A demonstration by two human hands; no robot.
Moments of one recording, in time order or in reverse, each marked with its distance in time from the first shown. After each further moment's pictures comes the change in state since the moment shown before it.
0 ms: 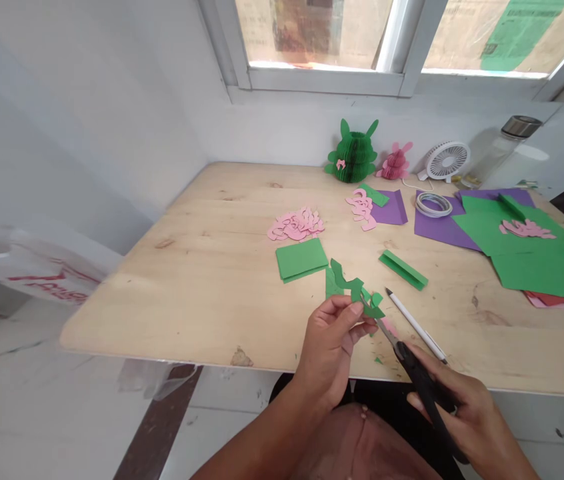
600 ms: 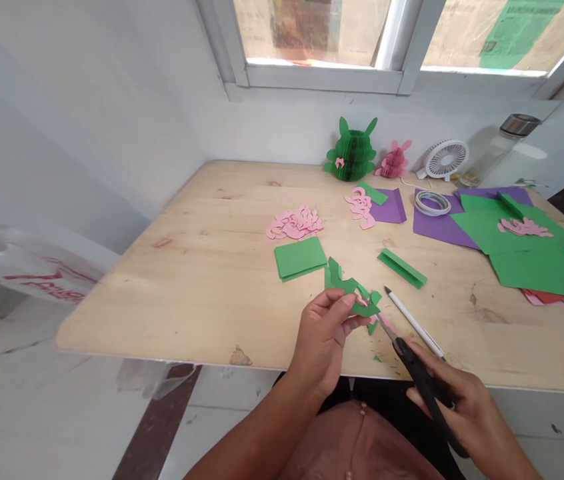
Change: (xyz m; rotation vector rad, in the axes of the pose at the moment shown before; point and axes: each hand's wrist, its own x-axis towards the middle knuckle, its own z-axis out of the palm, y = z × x) left_hand 0.002 0.011 0.003 0.023 0.028 0.039; right_hand 0.001 0.002 -0.002 0.065 -0.016 0.076
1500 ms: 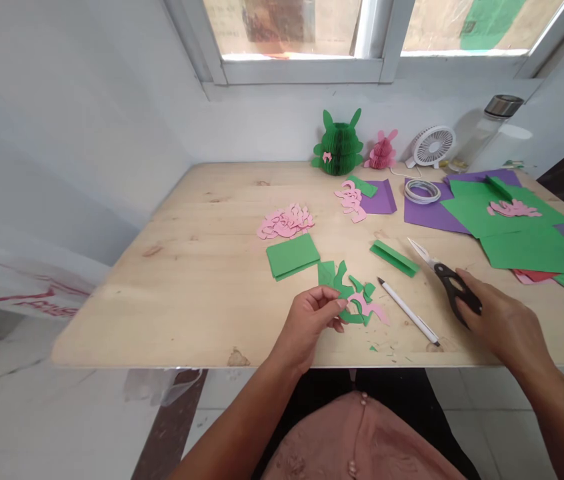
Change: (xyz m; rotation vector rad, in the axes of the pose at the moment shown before) left_hand 0.018 0.009 -0.026 0.473 -0.079 -0.069; right_hand 0.047 0.044 -0.069 -1.032 0.413 0.116
